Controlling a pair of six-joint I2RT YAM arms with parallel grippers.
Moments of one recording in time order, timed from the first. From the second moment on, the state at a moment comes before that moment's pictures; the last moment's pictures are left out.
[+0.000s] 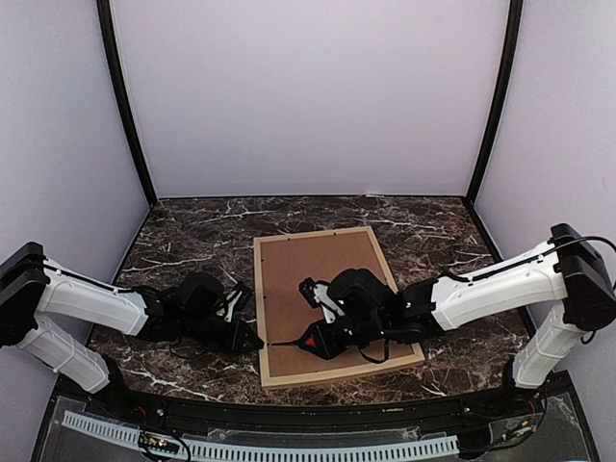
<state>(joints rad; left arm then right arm) -0.85 1.39 0.47 0.08 0.30 -0.69 1.22 1.63 0.92 -0.05 -0.07 0.61</state>
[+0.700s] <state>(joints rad) -0.85 1.41 0.47 0.09 0.30 -0.69 1.22 1.64 0.94 -0.05 -0.06 0.61</state>
